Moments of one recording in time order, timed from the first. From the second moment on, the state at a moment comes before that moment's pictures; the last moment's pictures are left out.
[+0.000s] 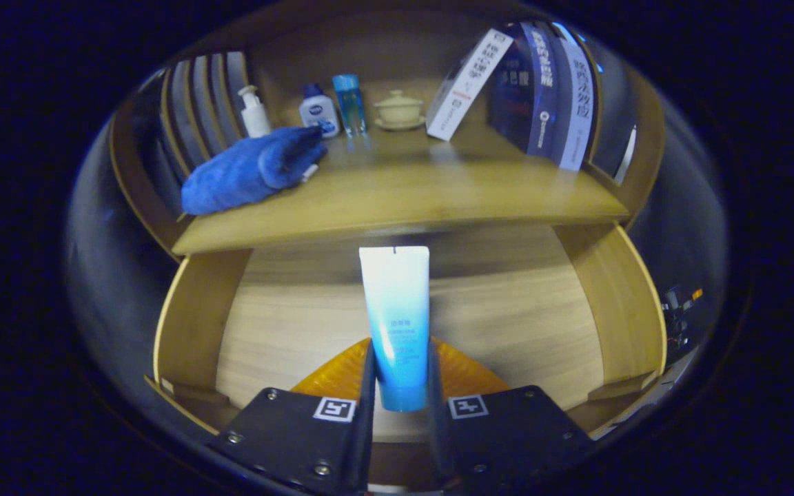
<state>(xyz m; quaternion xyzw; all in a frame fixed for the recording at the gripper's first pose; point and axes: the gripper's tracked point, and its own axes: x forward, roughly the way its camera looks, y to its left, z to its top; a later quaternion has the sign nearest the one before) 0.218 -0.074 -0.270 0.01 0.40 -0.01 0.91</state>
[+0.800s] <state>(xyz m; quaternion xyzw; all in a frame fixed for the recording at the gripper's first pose) 0.293 -0.066 -0.122 0.02 0.16 -0.03 0.99</state>
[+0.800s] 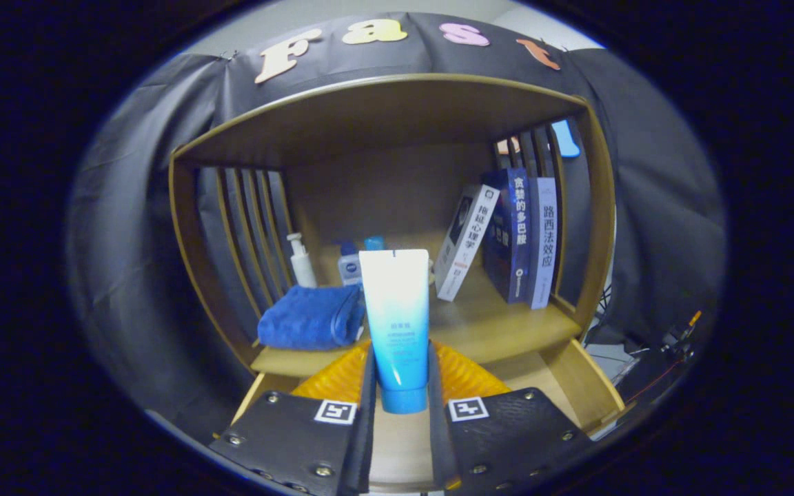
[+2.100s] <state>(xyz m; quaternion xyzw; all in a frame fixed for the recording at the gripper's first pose) 0.411 -0.071 -0.248 0.04 0.24 -0.10 0.96</state>
